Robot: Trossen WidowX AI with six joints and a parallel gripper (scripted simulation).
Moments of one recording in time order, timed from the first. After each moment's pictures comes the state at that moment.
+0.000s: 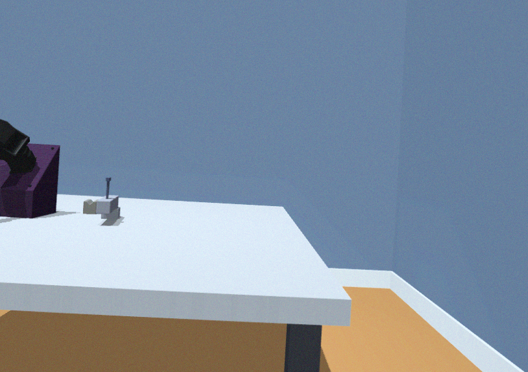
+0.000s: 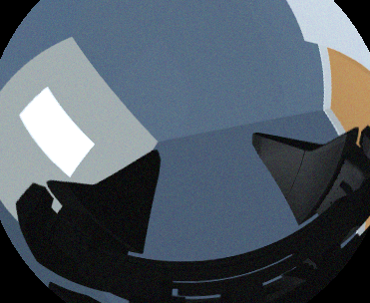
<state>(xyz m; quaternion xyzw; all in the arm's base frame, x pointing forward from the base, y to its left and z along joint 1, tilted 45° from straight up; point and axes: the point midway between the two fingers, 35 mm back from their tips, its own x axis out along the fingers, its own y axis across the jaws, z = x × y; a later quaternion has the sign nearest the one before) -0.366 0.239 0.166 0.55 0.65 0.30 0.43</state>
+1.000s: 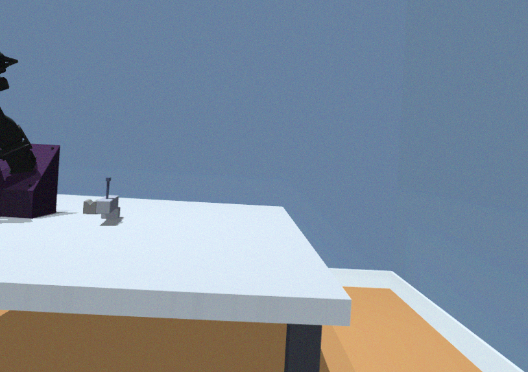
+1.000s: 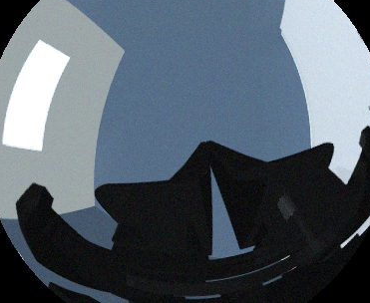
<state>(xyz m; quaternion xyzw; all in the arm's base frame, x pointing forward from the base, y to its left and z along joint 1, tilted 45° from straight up) -0.099 0.403 0.129 0.39 0.36 0.25 0.81</state>
